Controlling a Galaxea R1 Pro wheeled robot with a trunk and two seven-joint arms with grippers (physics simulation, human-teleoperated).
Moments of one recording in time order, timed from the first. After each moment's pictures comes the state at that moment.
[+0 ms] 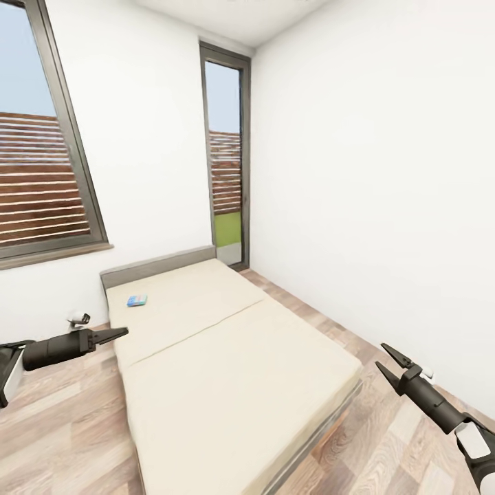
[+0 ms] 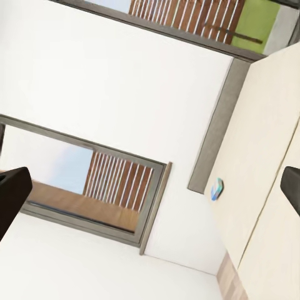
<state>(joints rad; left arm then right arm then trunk) -0.72 0.46 0.30 -0.72 0.06 0.68 -1.57 -0.57 -0.30 -0.71 -0.45 -0.47 0.64 1.15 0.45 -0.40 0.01</state>
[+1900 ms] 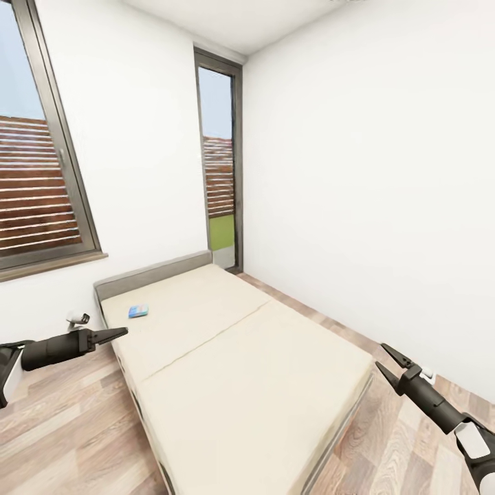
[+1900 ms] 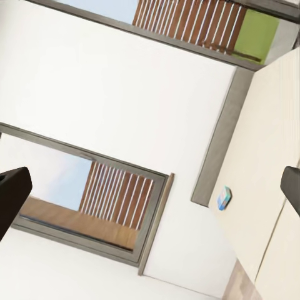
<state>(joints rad) -0.72 0.46 0.31 -0.72 0.06 0.68 -1.57 -0.57 -0.30 -0.71 -0.45 -0.46 0.64 1.15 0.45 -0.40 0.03</state>
